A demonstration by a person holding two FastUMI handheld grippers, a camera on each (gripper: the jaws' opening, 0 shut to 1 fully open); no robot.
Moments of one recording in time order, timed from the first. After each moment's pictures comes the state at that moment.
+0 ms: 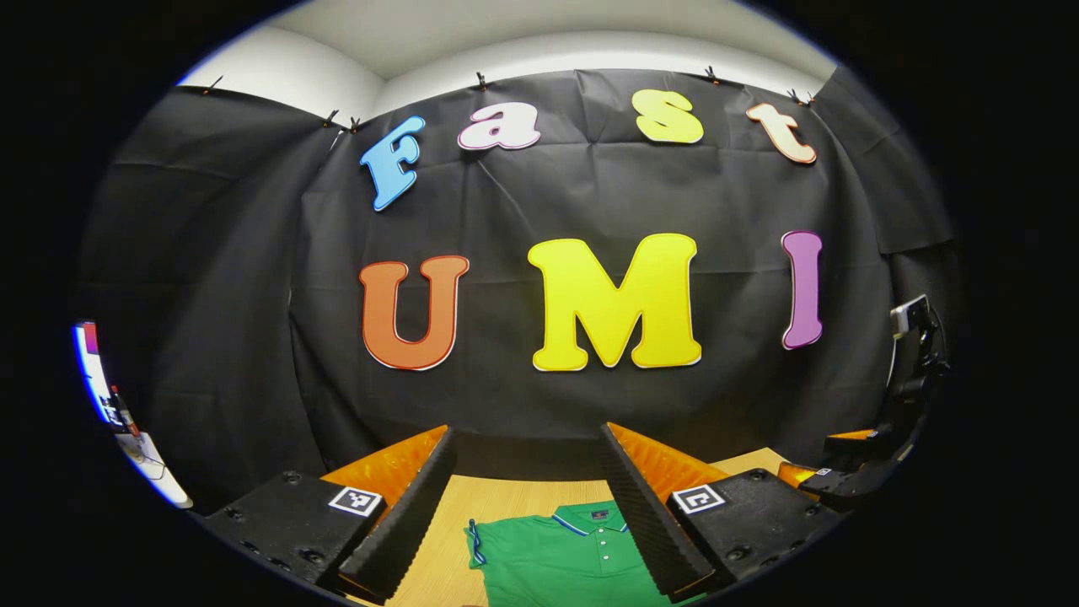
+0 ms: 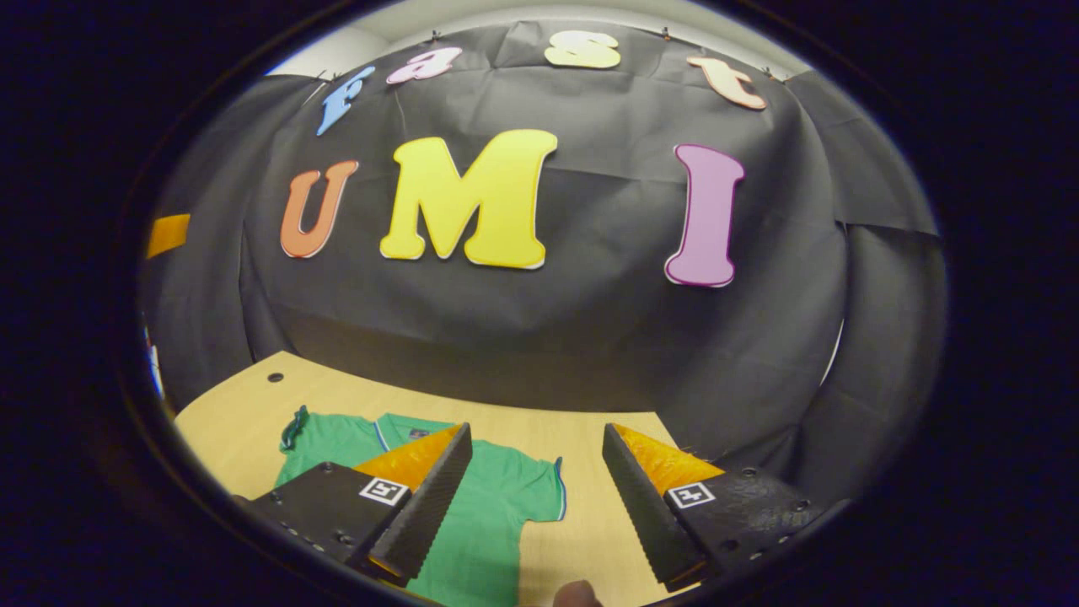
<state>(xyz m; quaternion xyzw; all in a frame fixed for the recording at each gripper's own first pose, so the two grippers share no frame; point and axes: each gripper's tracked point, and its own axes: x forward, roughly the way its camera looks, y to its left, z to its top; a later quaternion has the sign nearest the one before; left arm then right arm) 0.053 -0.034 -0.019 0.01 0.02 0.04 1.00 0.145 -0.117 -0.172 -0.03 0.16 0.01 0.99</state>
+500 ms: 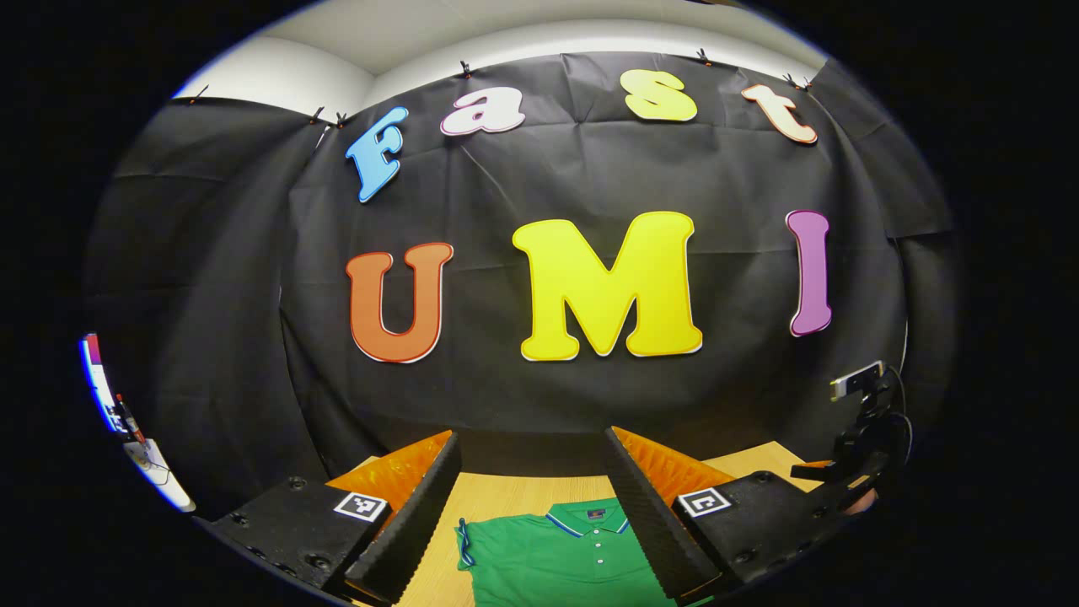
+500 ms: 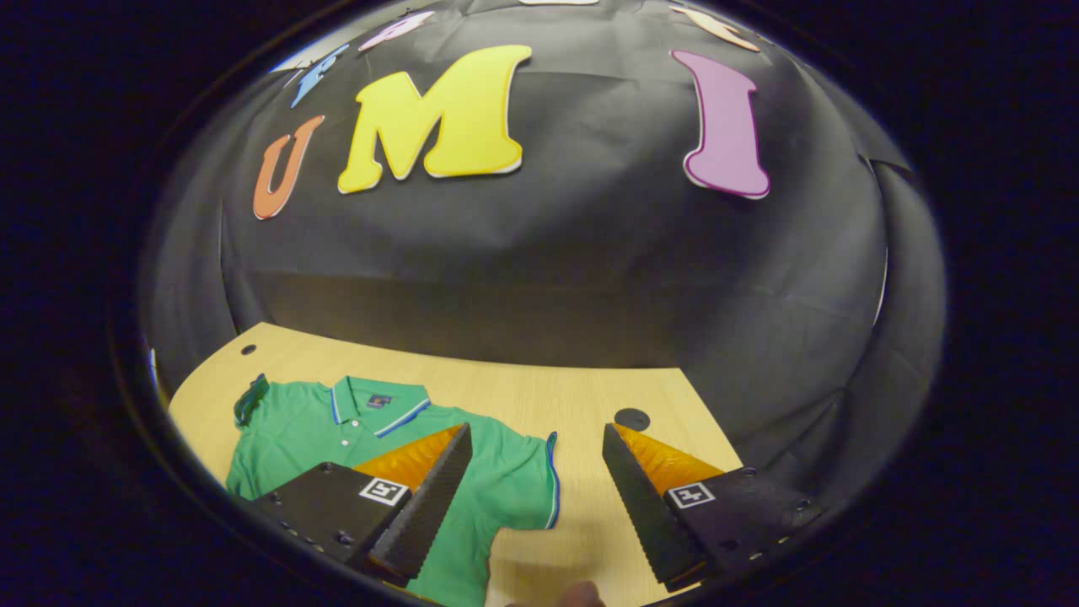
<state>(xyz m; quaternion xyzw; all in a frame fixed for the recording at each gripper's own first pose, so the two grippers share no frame) 0.083 -0.061 -0.038 0.01 0.05 0.04 1.00 0.234 -0.149 -0.296 -0.01 0.25 0.02 0.97</state>
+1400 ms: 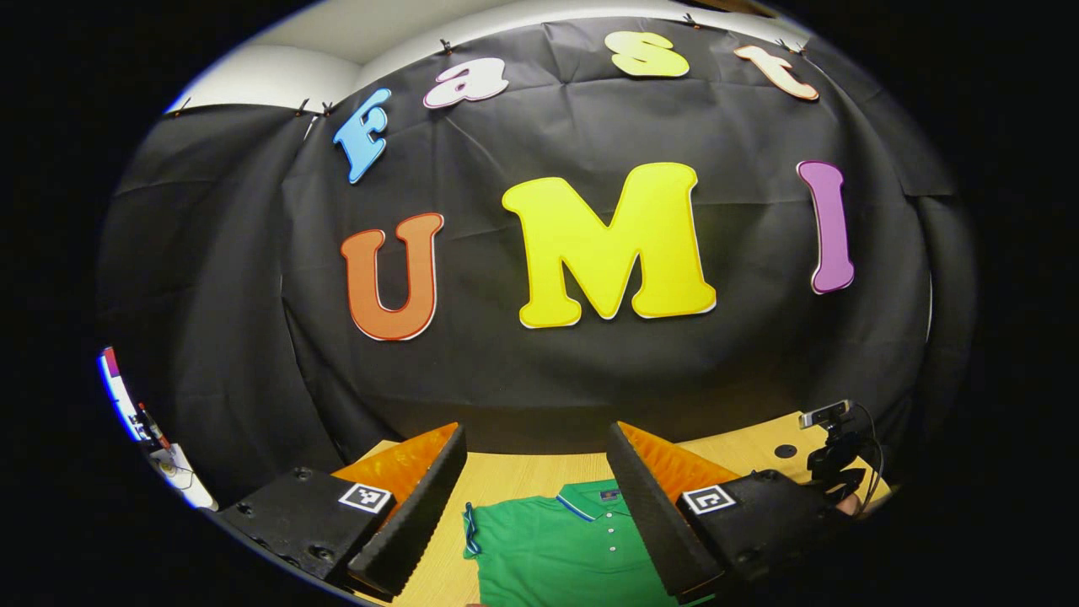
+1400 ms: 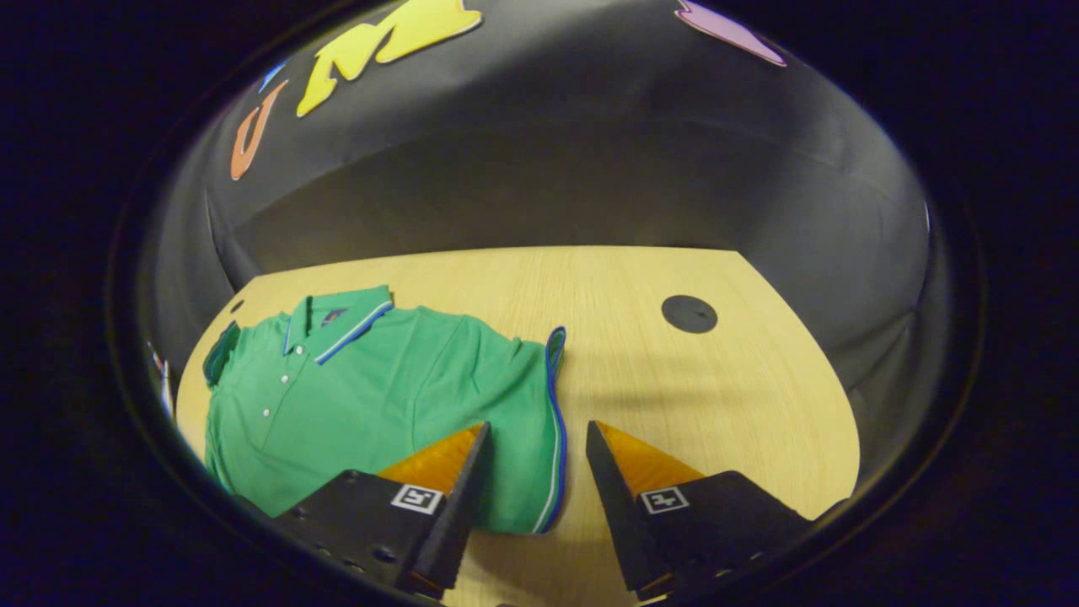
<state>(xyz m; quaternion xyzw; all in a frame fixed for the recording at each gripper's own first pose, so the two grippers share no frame) 0.108 -0.076 -0.063 0.06 0.09 0.05 0.99 0.264 -0.162 -0.442 0.04 0.38 0.04 0.92</state>
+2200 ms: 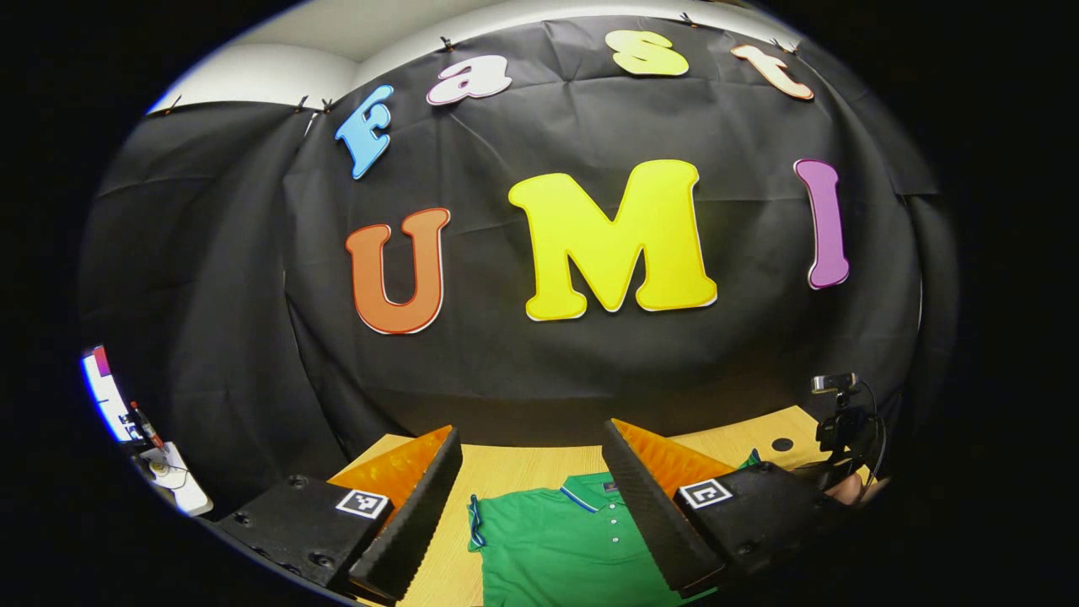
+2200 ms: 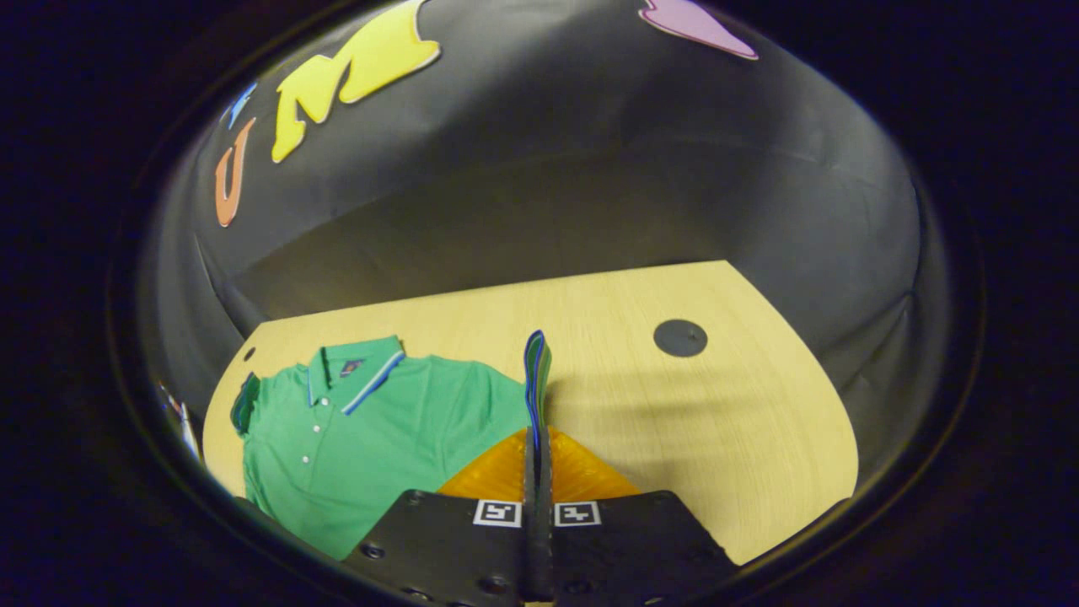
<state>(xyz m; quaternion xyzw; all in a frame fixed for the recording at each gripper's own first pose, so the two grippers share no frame) 0.091 -0.060 -0.066 0.03 0.09 0.07 0.99 0.275 -0.147 -0.388 0.09 0.36 0.04 0.93</state>
